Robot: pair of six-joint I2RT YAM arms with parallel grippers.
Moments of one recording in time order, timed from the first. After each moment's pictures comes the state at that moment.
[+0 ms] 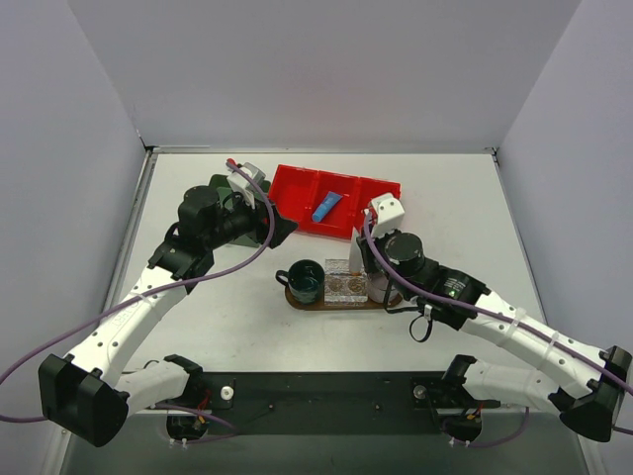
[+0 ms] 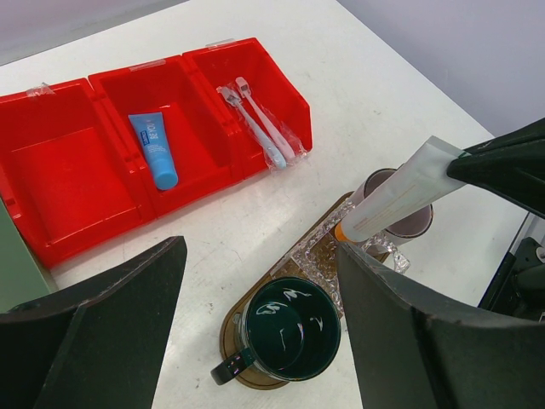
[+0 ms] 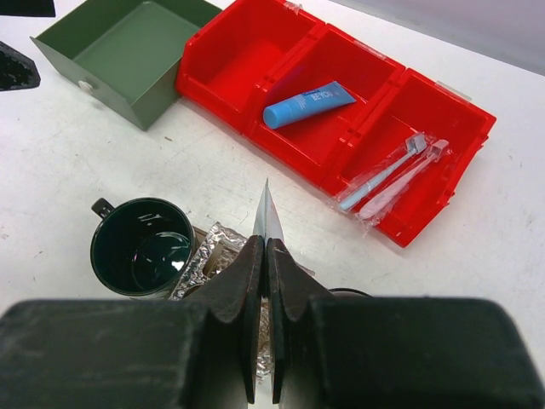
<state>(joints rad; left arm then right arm) -0.44 1.12 0.97 -0.08 0.41 -0.20 0.92 1.00 0.89 -0.23 0.45 0.14</state>
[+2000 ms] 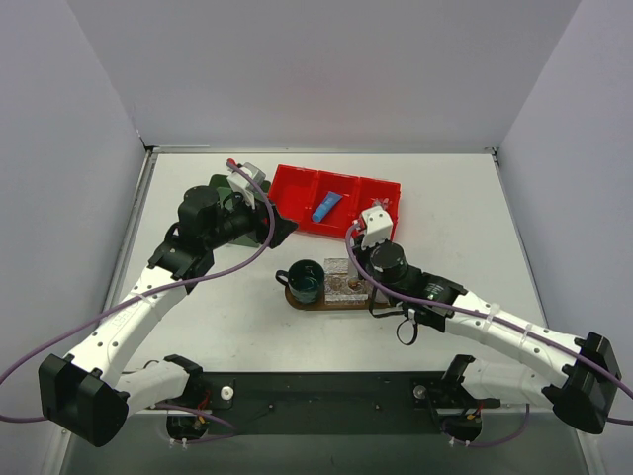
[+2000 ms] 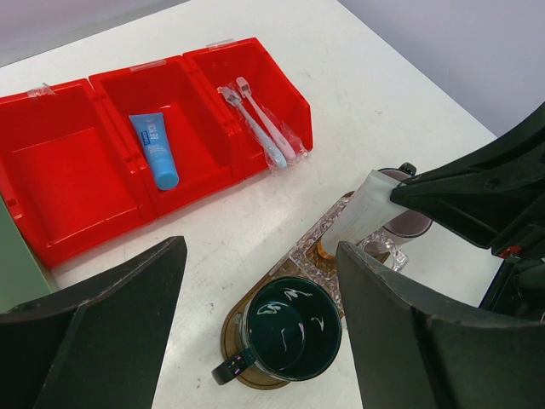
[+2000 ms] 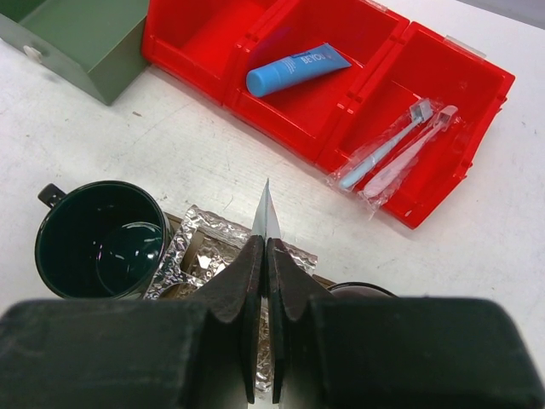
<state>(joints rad) -0.44 1.12 0.97 -0.08 0.41 -0.20 0.92 1.06 0.75 -0.08 0.50 0.16</state>
